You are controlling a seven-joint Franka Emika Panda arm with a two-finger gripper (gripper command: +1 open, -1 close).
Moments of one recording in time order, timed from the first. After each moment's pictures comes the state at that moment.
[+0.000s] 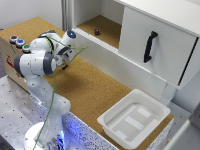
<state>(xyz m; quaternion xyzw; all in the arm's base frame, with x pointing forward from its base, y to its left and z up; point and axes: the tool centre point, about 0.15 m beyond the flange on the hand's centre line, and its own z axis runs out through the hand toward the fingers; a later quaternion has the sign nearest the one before) 0.350 0.330 0.306 -0.97 -0.05 -0.03 0.25</state>
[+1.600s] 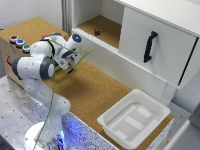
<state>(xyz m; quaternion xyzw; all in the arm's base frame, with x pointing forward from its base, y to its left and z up) 0.355 0.245 0.306 -0.97 -0.03 -0.05 0.24</state>
